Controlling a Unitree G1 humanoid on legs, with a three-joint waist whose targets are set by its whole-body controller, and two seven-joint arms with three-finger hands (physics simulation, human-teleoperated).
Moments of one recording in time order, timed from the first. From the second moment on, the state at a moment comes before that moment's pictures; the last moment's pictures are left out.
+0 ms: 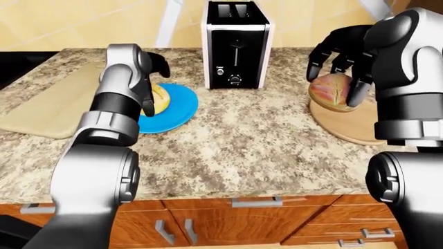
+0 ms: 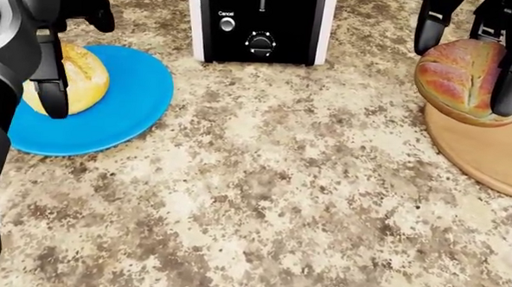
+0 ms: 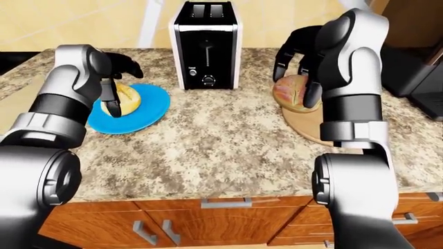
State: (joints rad) left arm -1.41 0.38 -0.03 1.13 1.31 0.10 -0.80; right arm -1.27 -0.55 -0.08 0.64 -1.08 0.19 1.16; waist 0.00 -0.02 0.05
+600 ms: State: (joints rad) left arm -1.38 0.40 -0.03 1.10 1.33 0.10 -0.83; right arm -1.25 -0.55 -0.08 0.62 -1.07 0.20 1.17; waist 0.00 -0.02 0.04
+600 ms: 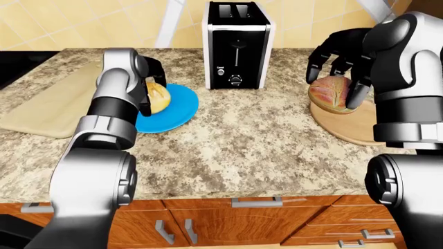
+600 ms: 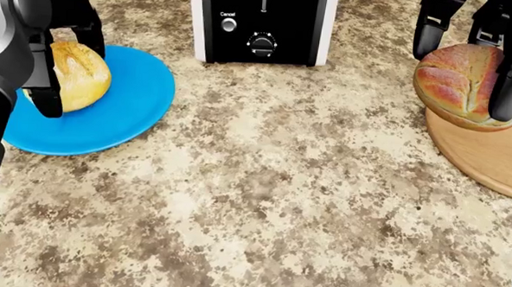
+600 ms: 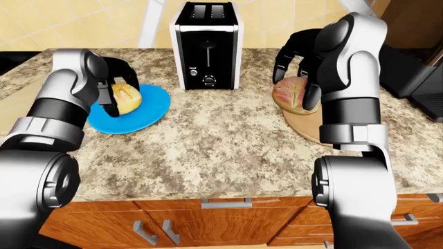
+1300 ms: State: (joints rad) left arm -1.63 0.45 0.03 1.29 1.18 0.07 -0.47; right arm -1.25 -0.56 -0.08 0.61 -1.07 0.20 1.17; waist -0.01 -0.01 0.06
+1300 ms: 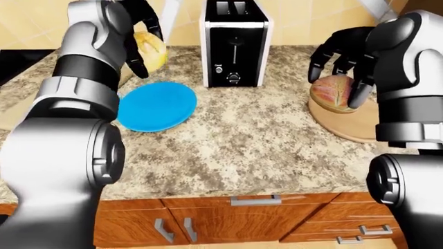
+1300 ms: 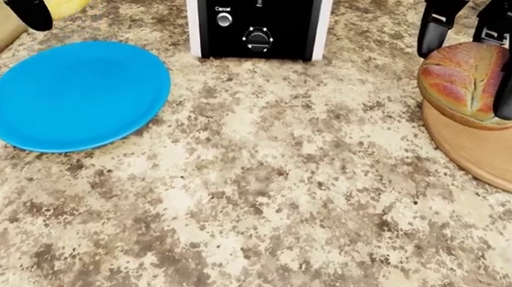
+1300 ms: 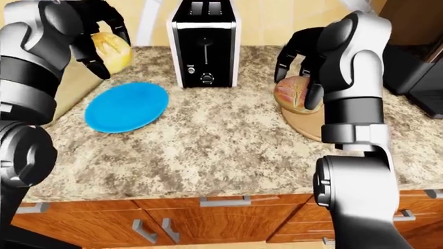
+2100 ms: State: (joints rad) left arm -1.71 0.62 0.06 1.18 0.94 0.10 -0.54; right arm -1.45 -0.64 -0.11 0.59 -1.07 0.25 1.11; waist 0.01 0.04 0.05
